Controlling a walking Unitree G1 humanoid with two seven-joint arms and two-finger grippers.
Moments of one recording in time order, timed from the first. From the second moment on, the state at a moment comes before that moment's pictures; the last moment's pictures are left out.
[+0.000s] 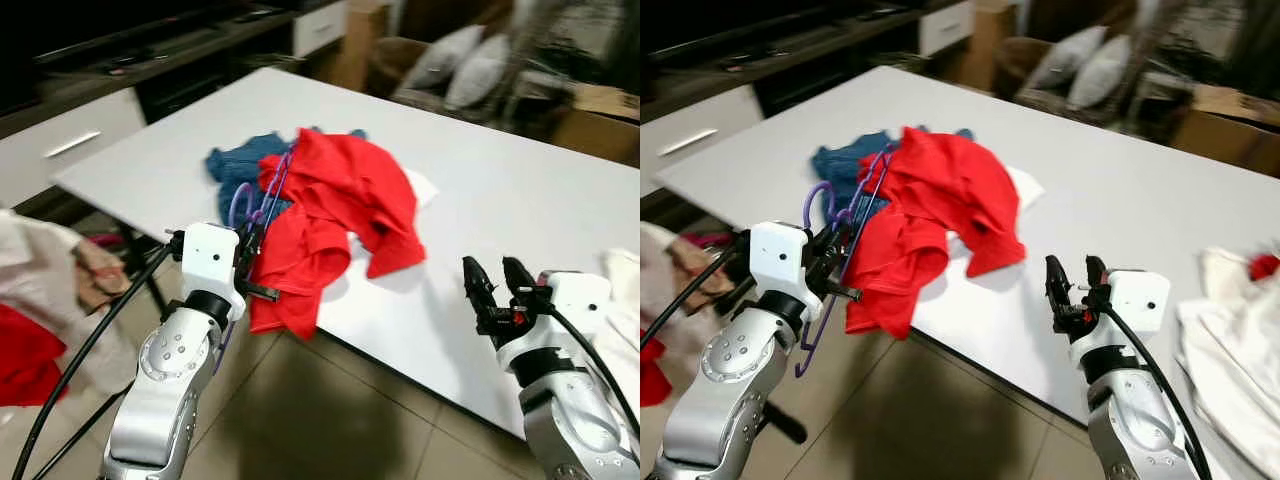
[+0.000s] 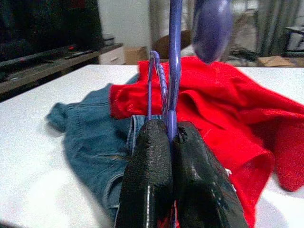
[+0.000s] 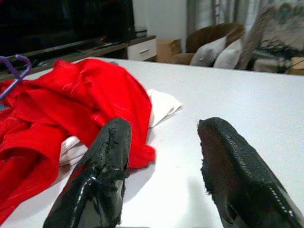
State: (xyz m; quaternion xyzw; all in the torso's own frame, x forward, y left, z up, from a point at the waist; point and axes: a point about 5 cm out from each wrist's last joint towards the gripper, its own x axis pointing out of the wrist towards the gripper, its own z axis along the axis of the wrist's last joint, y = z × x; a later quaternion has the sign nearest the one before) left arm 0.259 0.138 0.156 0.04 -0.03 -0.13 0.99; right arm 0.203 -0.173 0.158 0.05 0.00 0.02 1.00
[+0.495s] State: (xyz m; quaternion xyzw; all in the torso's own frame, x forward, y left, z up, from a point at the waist) left arm 0.238 0.158 0.151 0.07 -0.03 -0.09 0.99; right arm 0.215 -0.163 0.155 0.03 0.01 0.09 1.00
